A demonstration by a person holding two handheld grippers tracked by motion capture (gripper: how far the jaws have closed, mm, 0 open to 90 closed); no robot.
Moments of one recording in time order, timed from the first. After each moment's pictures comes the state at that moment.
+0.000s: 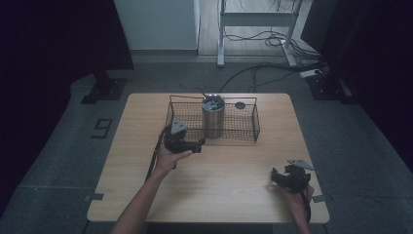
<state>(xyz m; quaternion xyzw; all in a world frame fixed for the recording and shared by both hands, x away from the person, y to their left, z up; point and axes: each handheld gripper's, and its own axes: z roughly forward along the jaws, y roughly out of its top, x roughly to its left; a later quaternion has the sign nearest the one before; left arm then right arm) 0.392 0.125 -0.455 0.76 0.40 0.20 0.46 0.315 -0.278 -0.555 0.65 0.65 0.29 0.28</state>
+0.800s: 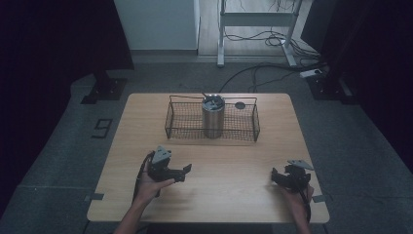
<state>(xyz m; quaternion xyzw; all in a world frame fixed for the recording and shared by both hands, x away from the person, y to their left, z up) 0.324 0.171 -0.489 0.78 0.41 0.17 0.45 0.315 -0.278 -0.555 0.65 0.65 0.29 0.28</state>
